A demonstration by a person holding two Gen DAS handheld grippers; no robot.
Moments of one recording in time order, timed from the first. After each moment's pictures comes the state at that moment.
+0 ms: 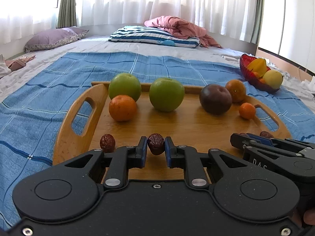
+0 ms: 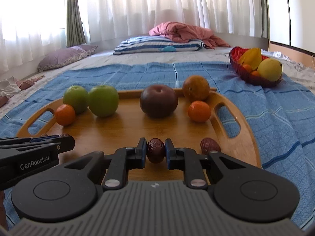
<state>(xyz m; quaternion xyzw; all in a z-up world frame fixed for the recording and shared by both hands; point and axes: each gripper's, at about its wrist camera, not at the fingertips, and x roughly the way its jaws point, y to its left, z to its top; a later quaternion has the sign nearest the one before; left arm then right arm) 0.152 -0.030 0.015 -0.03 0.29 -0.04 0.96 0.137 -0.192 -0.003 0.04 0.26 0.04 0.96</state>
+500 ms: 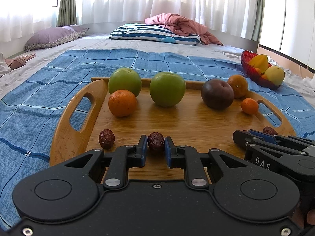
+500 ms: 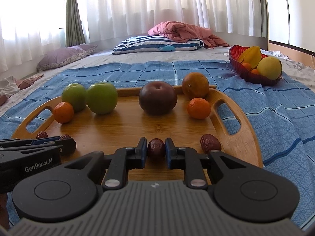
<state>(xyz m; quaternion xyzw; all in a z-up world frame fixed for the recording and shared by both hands) 0.154 -0.033 0.009 -0.02 0.29 -0.04 0.96 0.136 -0.192 -0.007 0.04 0.26 0.03 0.96</state>
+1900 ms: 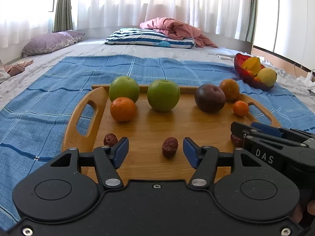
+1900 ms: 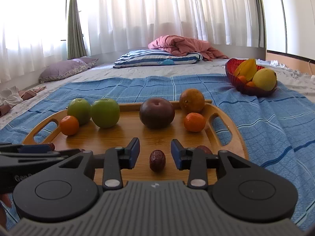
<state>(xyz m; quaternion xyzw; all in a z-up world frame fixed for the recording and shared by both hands) 0.134 -0.026 0.028 -0.02 0.28 -0.05 0.96 0.117 -0.196 0.008 0.04 0.22 0.03 0.97</state>
